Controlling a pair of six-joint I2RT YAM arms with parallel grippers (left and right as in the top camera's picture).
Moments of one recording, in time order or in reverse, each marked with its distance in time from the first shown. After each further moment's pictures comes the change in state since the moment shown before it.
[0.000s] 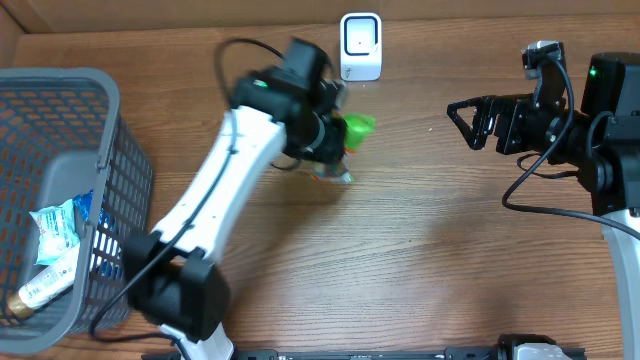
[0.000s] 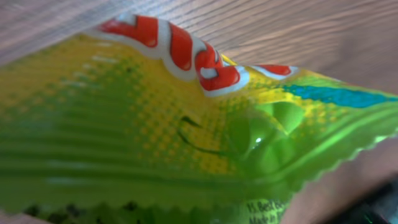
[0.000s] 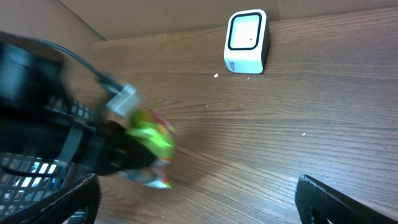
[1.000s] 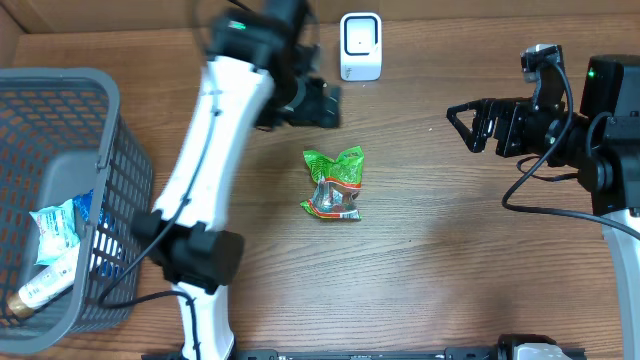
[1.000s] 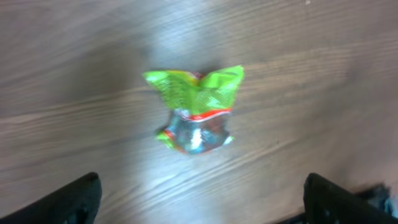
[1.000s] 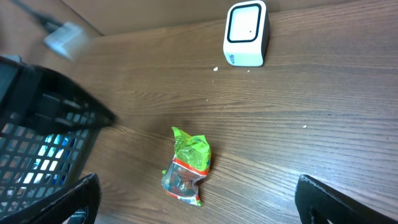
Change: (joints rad) left arm 0.124 0.220 0.680 -0.546 -0.046 0.023; right arm 0.000 0.000 0.000 -0.028 0.000 0.000
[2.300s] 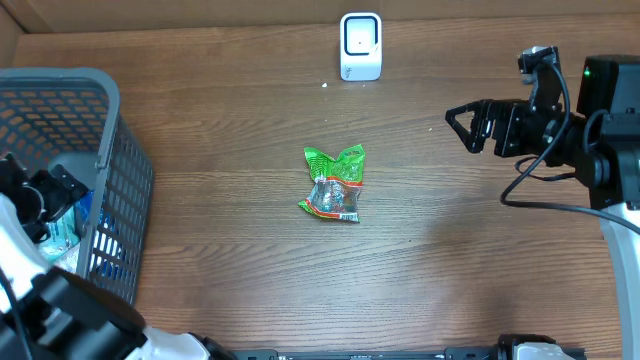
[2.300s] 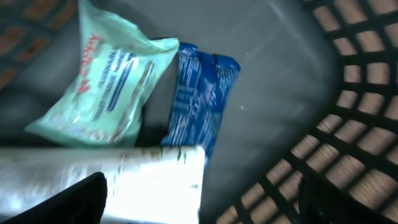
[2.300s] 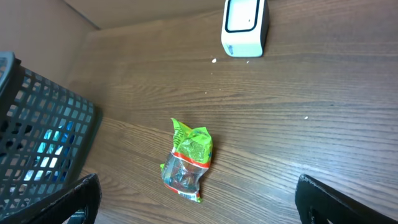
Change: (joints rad) left arm 1.148 -0.338 -0.852 0.571 -0.085 0.211; right arm 0.000 0.024 0.000 -0.020 -0.002 0.000
